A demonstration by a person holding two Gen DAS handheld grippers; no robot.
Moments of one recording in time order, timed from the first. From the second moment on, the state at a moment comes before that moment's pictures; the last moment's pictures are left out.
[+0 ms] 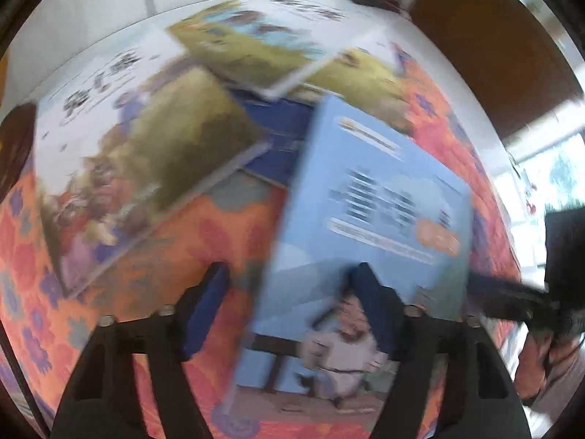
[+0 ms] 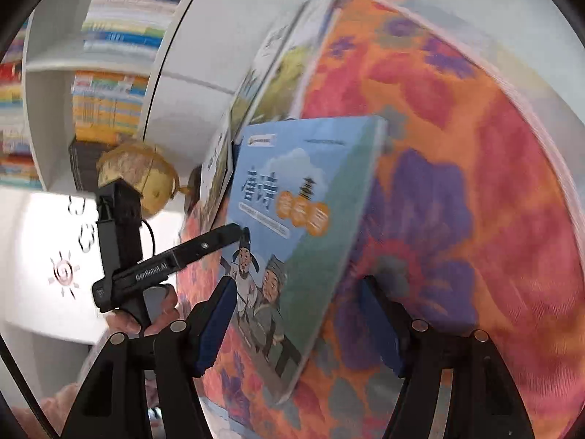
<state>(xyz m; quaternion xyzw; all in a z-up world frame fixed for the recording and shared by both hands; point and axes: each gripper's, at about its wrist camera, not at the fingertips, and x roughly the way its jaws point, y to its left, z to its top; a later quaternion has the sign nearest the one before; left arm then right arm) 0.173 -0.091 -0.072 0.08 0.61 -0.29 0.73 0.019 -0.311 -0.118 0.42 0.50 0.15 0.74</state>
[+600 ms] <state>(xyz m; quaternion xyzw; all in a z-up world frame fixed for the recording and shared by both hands) 0.054 -0.042 -0.050 -0.03 0.62 -0.27 0.74 0.000 -0.253 -0.074 0.31 0.53 0.18 0.77</state>
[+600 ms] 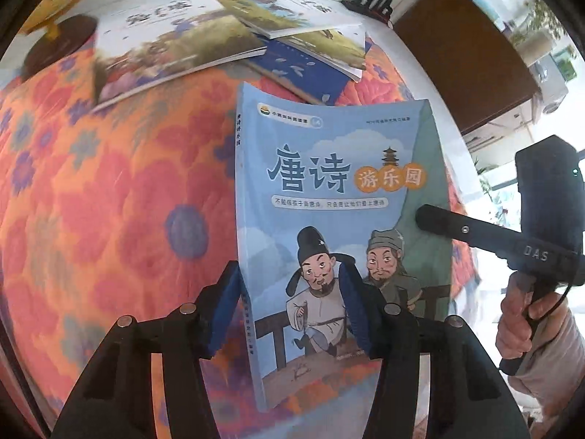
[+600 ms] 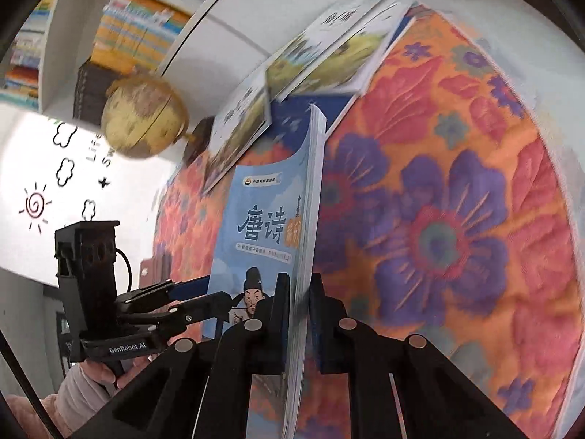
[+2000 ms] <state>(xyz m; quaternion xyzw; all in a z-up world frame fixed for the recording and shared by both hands) 0.022 0.253 0.024 -0.11 0.55 -0.19 0.80 0.028 0.029 -0.002 0.22 0.54 0.26 0.77</state>
